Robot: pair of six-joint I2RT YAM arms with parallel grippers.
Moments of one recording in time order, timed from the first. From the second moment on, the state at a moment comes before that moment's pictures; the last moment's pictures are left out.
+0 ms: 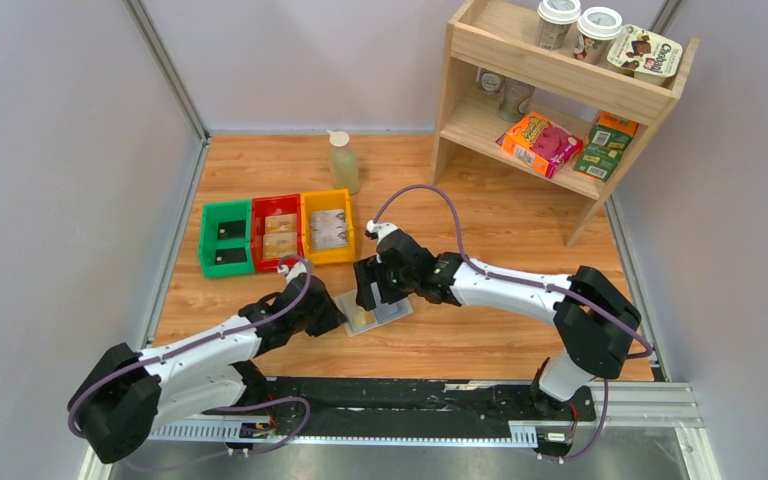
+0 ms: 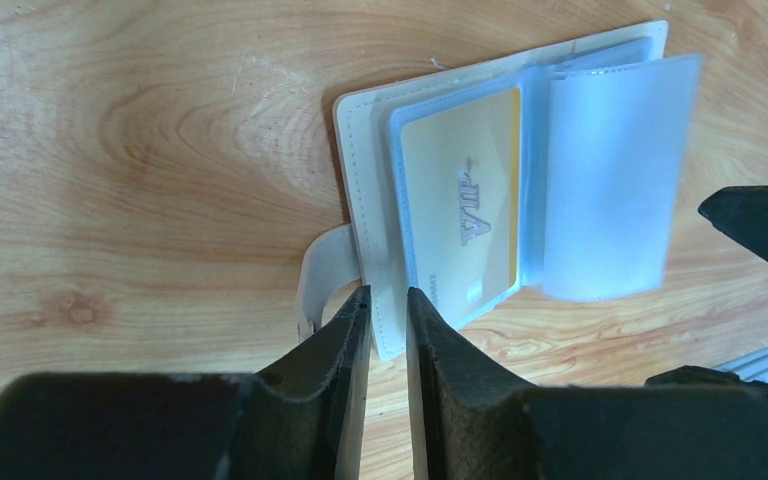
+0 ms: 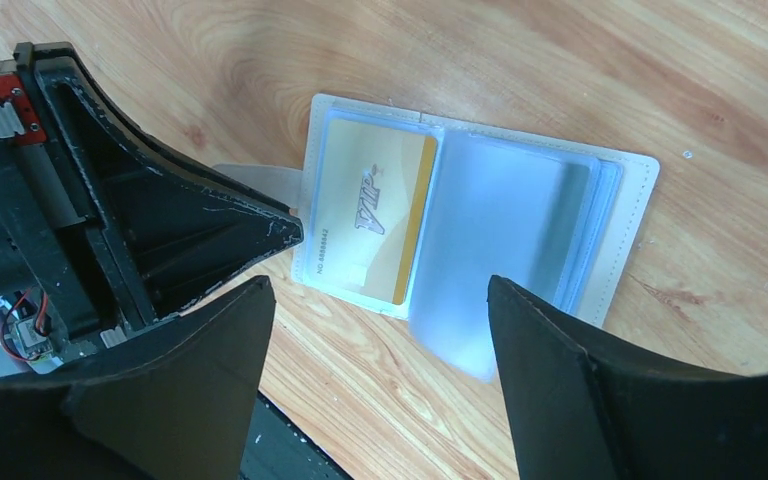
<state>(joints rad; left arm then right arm) -0.75 1.00 0.33 -0.19 -0.09 -1.10 0.99 1.61 1.03 -0.23 -0.04 0.53</state>
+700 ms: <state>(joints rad) -0.75 1.07 0.46 -0.25 -0.13 -1.02 0.89 1.69 0.94 0.00 -0.22 0.58</state>
